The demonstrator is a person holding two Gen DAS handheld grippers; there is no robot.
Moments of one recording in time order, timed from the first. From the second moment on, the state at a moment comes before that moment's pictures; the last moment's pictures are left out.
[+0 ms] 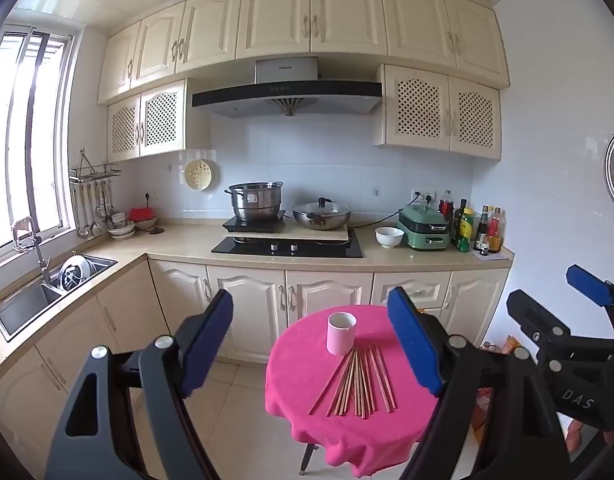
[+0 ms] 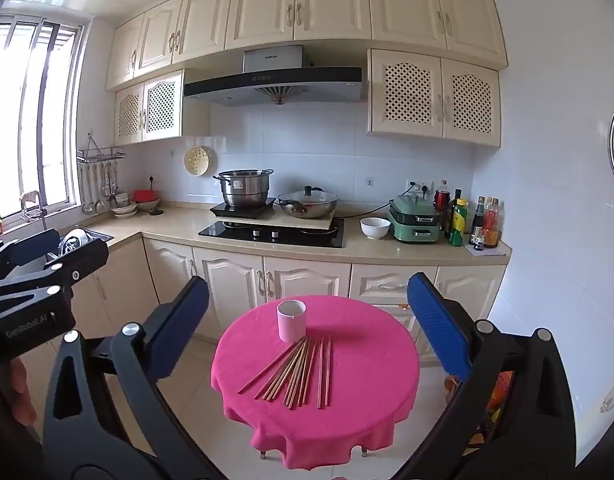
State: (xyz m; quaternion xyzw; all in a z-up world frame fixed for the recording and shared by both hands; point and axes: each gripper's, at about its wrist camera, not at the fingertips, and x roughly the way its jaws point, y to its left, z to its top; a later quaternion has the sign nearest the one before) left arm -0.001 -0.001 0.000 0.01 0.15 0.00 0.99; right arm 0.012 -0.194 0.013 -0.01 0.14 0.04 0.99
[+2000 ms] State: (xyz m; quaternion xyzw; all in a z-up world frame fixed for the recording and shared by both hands) left arm -0.010 -0.026 -0.003 0.03 0.17 -0.01 0.98; right arm -0.005 -0.214 0.013 0.02 0.16 0.03 0.99
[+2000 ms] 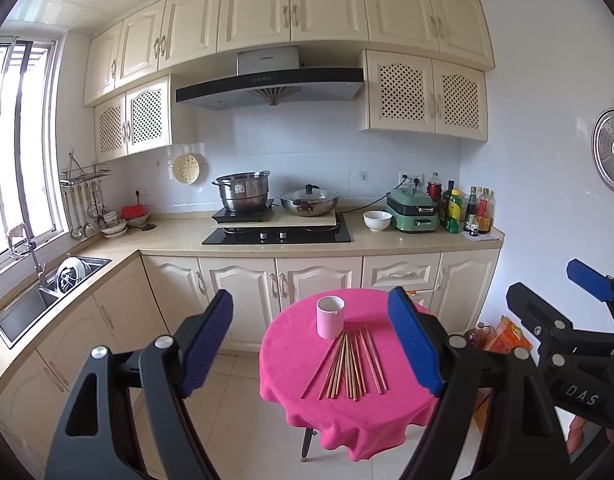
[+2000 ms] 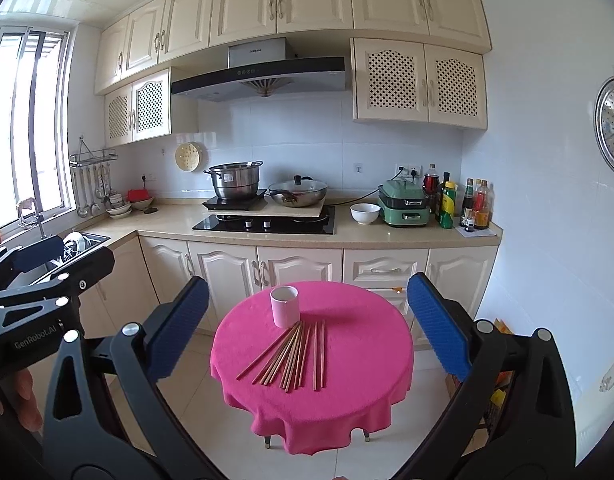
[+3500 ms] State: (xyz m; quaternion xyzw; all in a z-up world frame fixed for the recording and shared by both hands) left arm 0.206 -0.010 -0.106 0.02 0.32 0.01 0.95; right arm 0.213 -0.223 -0.097 0.04 0.30 0.09 0.95
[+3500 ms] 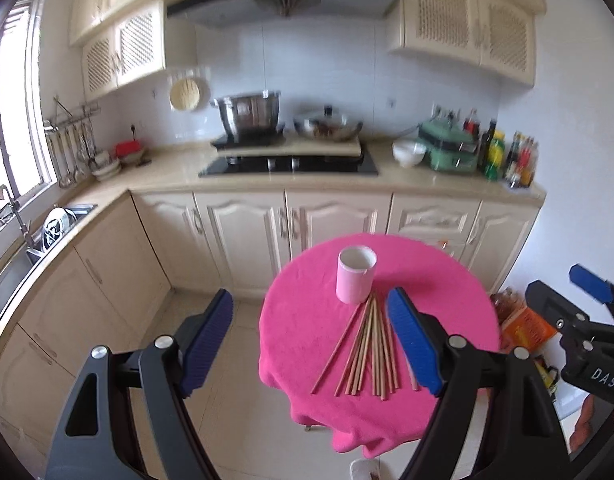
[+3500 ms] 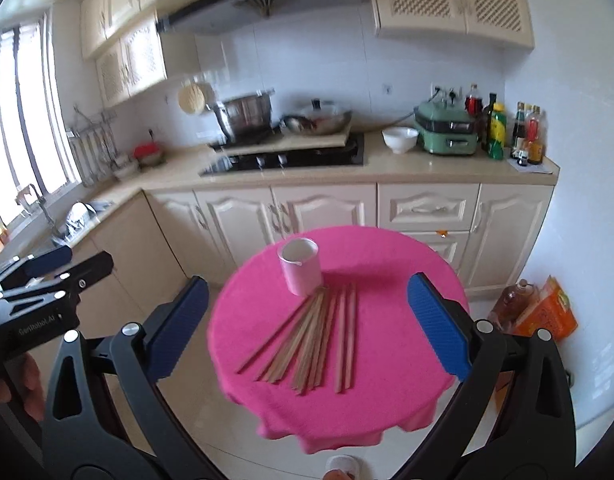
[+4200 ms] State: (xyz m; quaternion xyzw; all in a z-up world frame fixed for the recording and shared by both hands) left arm 0.453 -0.053 -0.371 0.03 0.63 -0.10 0.77; right arm 0.426 -0.262 -0.340 0.08 0.61 0.10 0.79
